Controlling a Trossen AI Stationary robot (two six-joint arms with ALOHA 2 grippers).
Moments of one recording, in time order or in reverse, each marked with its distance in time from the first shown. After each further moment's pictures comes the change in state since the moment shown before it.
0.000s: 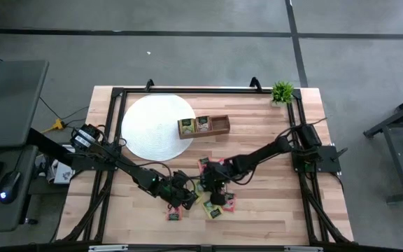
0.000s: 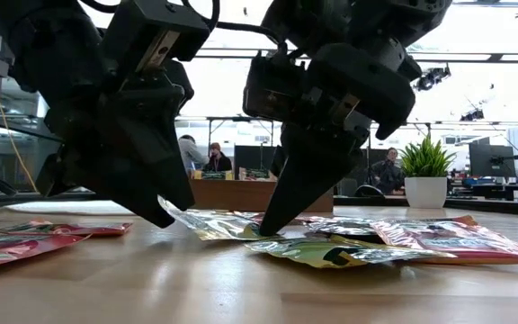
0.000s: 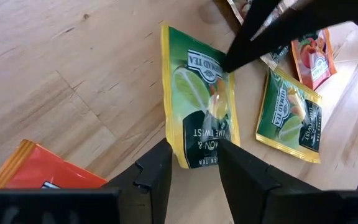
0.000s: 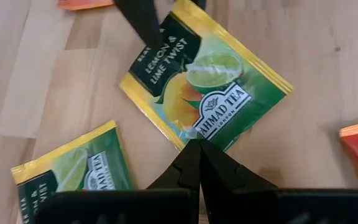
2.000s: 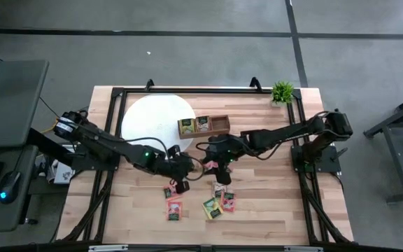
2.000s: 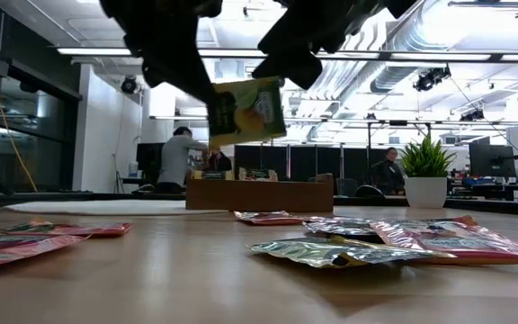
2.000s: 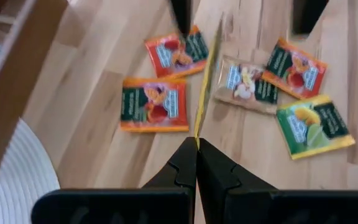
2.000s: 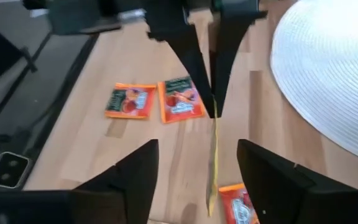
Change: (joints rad) left arm 0.173 -0.262 0.136 -0.374 -0.024 0.844; right arm -0.130 -0.376 0.001 -0.110 -0.030 -0.161
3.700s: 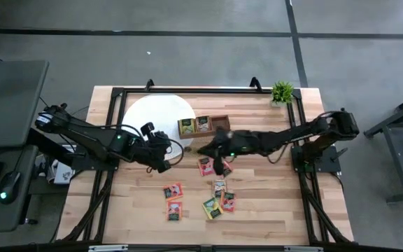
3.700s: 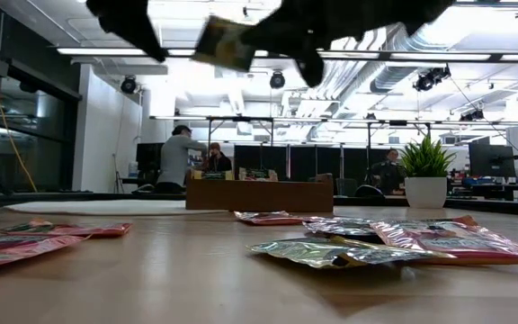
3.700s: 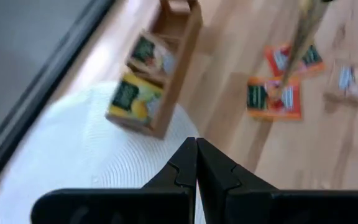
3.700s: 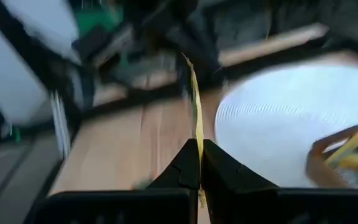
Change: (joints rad) left arm 0.003 -0.283 0.057 -0.490 -0.305 -0.022; right arm -0.019 -0.077 -0.235 0.556 0.268 0.206
